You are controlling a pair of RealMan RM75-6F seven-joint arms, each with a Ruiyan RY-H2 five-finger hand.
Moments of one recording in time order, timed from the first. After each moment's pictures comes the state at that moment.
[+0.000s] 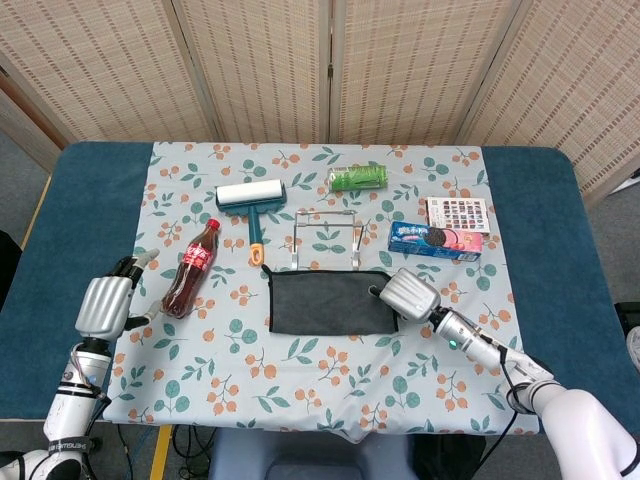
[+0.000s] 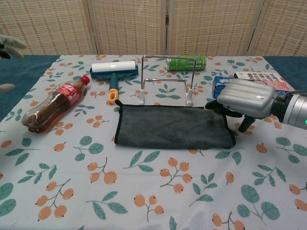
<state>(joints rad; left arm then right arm) -0.44 -1.29 -0.14 -1.68 1.24 1.31 0.21 0.75 -1.76 -0.11 -0.59 -1.81 1.17 0.18</state>
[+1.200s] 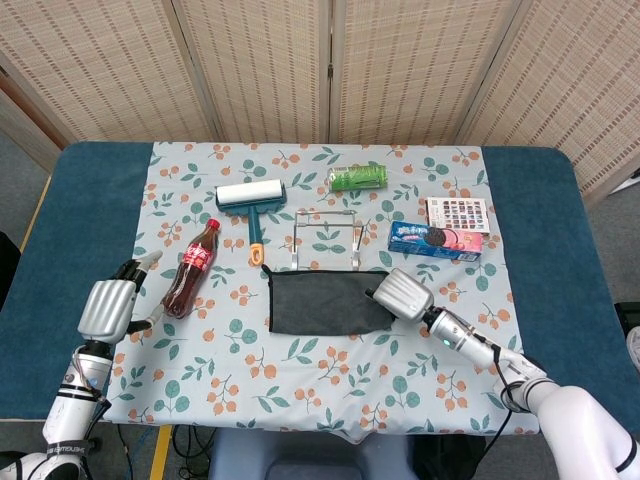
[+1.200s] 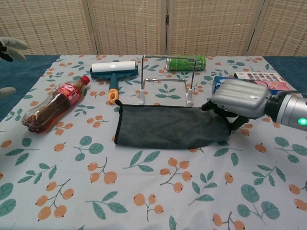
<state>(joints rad) -0.42 -1.27 -0.15 -1.71 1.25 1.28 0.22 0.77 -1.76 -0.13 -0.62 -1.79 1.16 0.18</state>
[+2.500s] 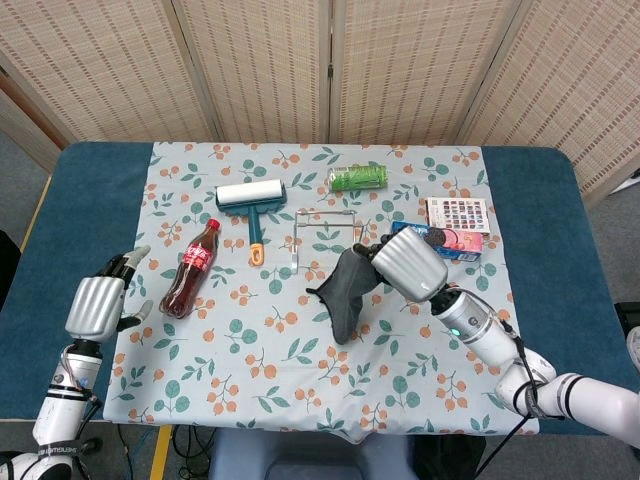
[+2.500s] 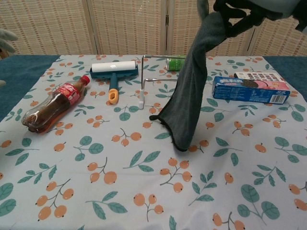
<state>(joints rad) -0.40 -1.25 -0.16 -1.69 1.28 1.31 0.23 0.80 -1.37 0.14 -1.38 -1.68 1.33 -0.21</state>
